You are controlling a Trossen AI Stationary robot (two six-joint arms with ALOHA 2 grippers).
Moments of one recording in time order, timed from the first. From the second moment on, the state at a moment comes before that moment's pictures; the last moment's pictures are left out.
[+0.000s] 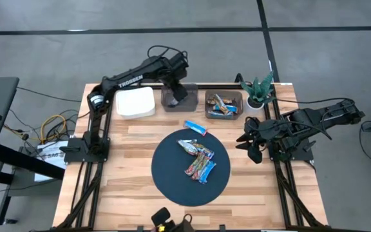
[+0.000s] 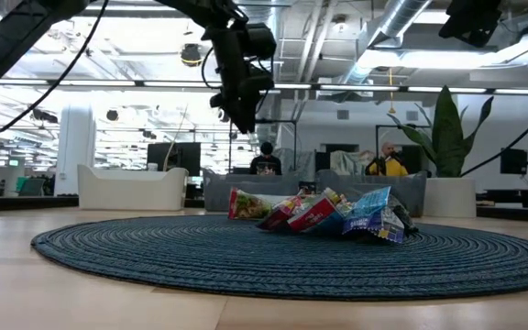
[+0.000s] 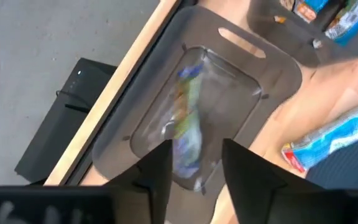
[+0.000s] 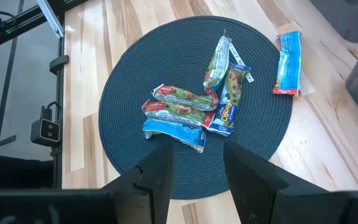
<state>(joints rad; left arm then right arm) 0.55 2.04 2.00 -1.10 -0.08 0.00 0.29 0.90 0.97 -0.86 0.14 0.54</state>
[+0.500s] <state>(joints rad) 0.44 2.05 2.00 -1.21 0.27 0.01 0.29 0.87 0.97 -0.90 0.13 0.56</state>
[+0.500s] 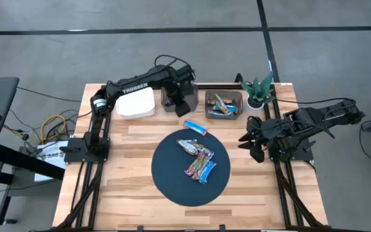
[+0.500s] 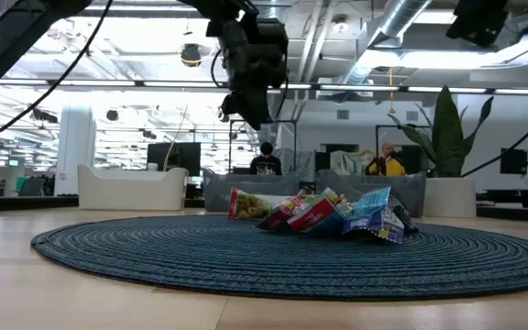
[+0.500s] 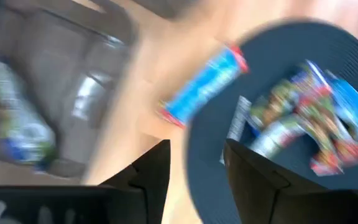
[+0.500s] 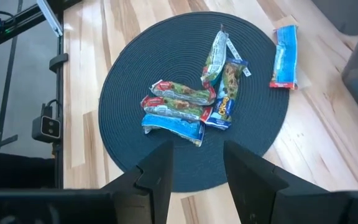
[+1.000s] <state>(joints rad) 0.26 1.95 2.00 -1.19 0.36 0.03 0.41 0.76 0.74 -0.77 0.21 0.73</state>
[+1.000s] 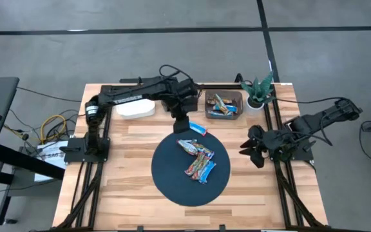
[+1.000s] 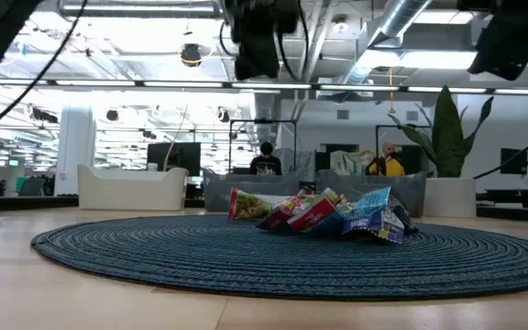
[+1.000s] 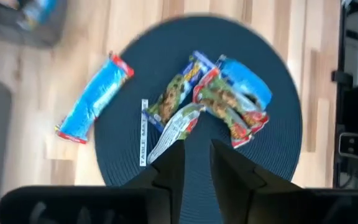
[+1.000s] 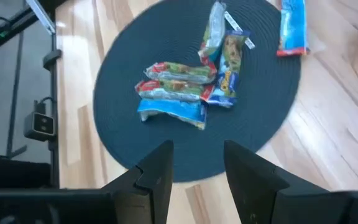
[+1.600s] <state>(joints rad) 0.18 1.38 1.12 -0.49 0.23 -0.40 0.31 0.90 0.73 -0.62 0.23 0.76</state>
